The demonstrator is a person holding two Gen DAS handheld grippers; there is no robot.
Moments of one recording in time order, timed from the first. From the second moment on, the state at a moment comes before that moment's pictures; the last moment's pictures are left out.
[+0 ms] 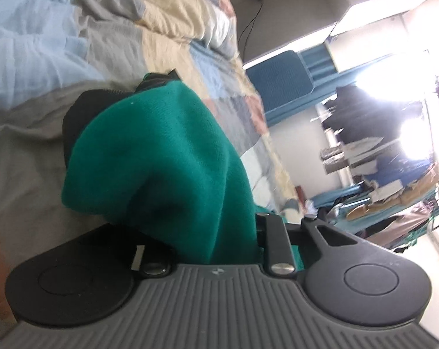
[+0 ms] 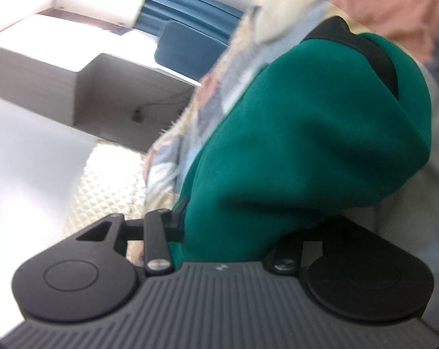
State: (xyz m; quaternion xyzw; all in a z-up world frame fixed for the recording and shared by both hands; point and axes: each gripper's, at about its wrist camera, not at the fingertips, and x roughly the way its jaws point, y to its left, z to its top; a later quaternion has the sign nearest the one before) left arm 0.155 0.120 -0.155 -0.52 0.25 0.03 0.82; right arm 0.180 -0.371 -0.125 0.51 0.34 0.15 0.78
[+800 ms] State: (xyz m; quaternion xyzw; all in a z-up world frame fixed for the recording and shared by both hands) left arm 0.187 0.123 -0.117 -0.51 0.16 -0.03 0.85; right arm 0.241 -0.348 -0.076 0.46 0.29 0.21 0.81
